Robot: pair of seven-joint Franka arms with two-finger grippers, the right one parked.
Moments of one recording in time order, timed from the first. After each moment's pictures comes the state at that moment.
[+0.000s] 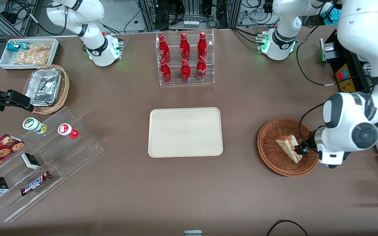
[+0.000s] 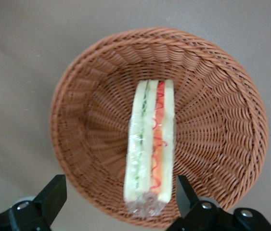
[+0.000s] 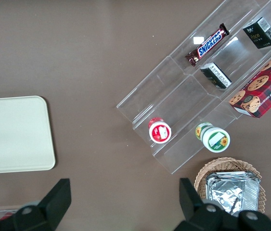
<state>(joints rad) 0.01 0.48 -0.10 -1.67 0.06 1.92 -0.82</state>
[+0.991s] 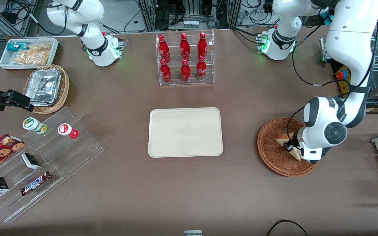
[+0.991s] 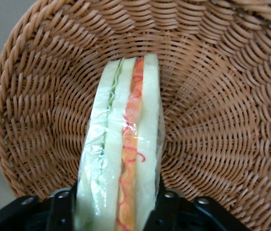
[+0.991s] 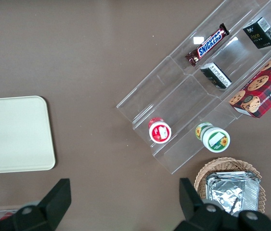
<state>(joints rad) 0.00 0.50 -0.10 -1.86 0.06 2.17 -0.85</state>
